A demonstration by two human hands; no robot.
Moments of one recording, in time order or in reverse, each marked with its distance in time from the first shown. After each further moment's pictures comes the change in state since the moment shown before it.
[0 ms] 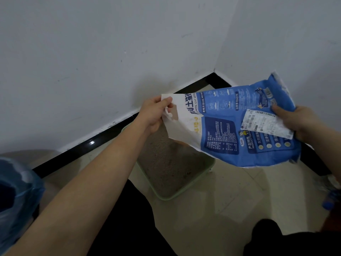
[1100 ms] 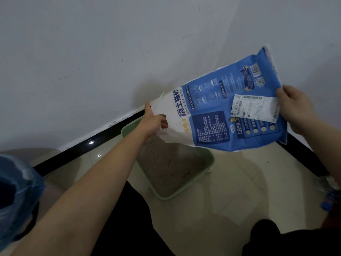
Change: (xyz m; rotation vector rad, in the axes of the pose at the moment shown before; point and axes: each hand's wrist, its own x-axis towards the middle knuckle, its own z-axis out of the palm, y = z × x) left_hand -0.003 -0.031 -0.021 0.367 0.018 -0.070; right_hand 0.002 -0.022 0.008 -0.020 0.049 -0.341
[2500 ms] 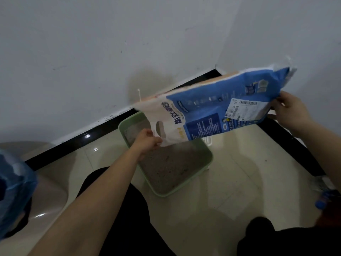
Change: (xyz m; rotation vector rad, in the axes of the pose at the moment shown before) left_hand -0.001 -0.084 -0.003 -0.026 0.070 -0.202; right_hand 0.018 0.036 0.008 -0.114 -0.110 -0.070
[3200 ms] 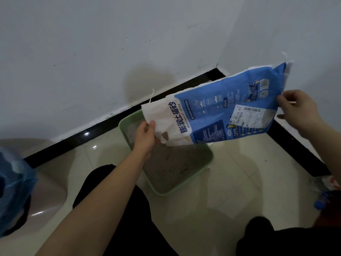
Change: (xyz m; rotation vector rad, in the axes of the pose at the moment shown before) left_hand -0.008 0.003 0.009 -0.316 0.143 0.162; right_hand -0.006 -0.009 -0.010 -0.075 0.088 0.020
